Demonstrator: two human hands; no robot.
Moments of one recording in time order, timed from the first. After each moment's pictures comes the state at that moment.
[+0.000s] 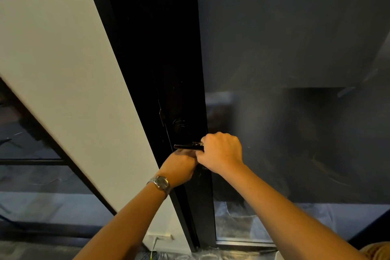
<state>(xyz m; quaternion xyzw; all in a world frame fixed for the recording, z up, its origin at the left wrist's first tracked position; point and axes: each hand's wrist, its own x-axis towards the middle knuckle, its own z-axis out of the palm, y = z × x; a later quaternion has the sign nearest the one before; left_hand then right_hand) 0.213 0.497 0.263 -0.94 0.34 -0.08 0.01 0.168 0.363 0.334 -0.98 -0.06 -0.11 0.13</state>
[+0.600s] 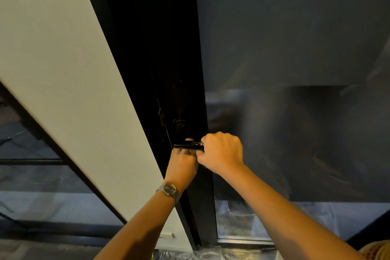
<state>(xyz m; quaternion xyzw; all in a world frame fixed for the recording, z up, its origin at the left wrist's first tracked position) 0.208 0.481 0.257 -0.96 0.23 -0.15 -0.06 0.169 0.362 0.333 -0.98 -0.06 -0.12 0.12</state>
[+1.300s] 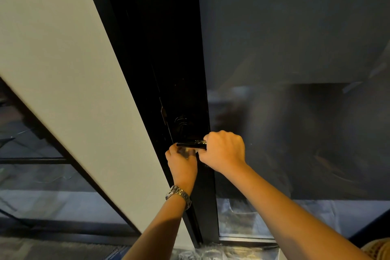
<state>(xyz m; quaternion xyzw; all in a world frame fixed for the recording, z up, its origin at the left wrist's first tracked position) 0.198 0.463 0.258 -0.83 -0.12 -0.14 -0.53 0.171 0.364 0.326 -0.98 -0.05 -0.13 0.14</state>
